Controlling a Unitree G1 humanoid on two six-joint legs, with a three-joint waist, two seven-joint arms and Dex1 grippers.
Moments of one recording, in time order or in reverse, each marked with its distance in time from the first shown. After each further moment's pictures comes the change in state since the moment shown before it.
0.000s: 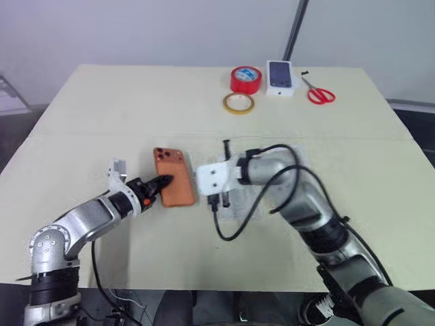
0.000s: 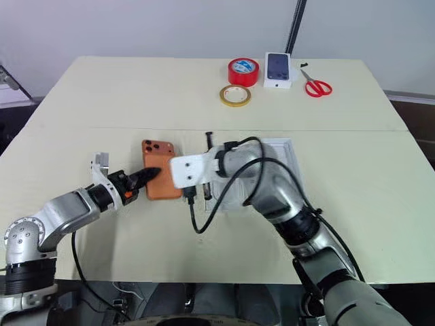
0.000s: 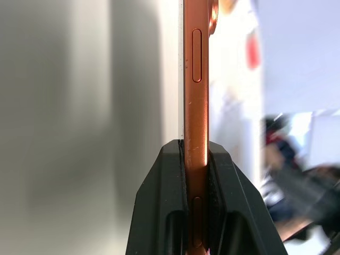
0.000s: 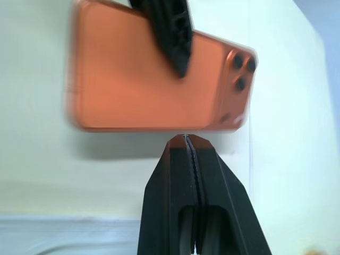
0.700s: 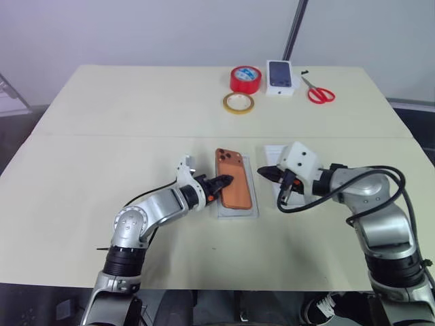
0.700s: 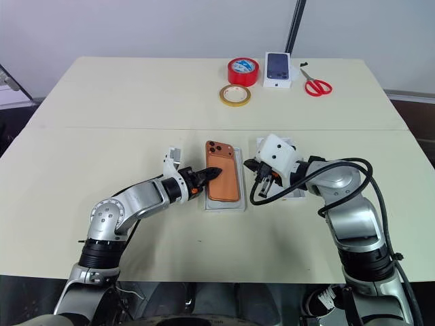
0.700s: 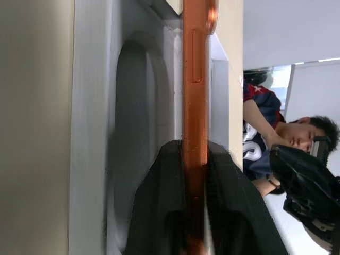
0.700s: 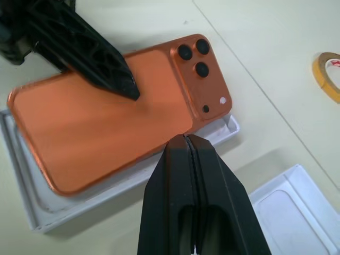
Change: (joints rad) left arm -0.158 -0.283 -0.328 0.088 0.247 -0.042 -0.002; right arm 0.250 -0.240 -0.309 -0.129 0.368 0.285 -0.200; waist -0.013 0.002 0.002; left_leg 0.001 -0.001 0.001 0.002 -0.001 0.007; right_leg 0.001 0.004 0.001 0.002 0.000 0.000
